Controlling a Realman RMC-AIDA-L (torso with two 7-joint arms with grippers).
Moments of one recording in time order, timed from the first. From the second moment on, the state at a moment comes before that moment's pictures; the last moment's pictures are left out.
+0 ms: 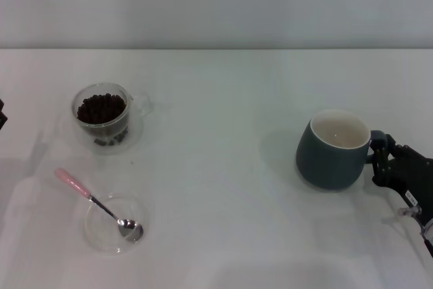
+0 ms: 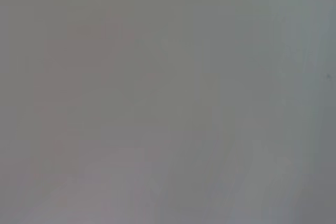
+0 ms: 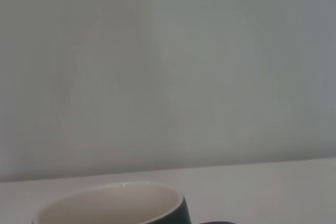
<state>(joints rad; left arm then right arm) -0.40 -2.08 0.82 0.01 -2.46 -1.28 2.71 0.26 2.01 0.21 0.37 1.41 1.14 -2.98</state>
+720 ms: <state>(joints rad) -0.38 -2.08 0.82 0.01 -2.46 -1.28 2.48 0.29 2.02 0.22 0.32 1.41 1.16 -2.99</state>
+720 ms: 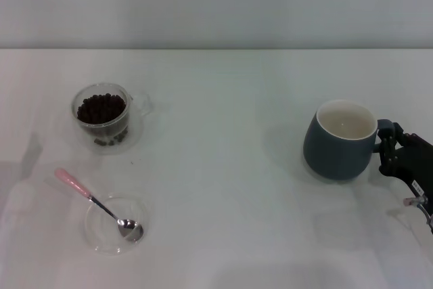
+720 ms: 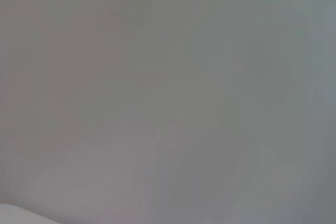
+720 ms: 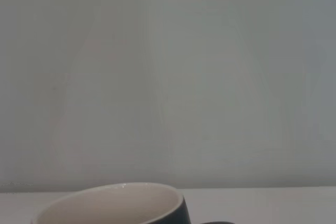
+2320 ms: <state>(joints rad) -0.39 -2.08 0.82 0.01 -2.45 -1.27 2.46 0.35 2.02 0.21 0.38 0.98 1.03 -2.99</state>
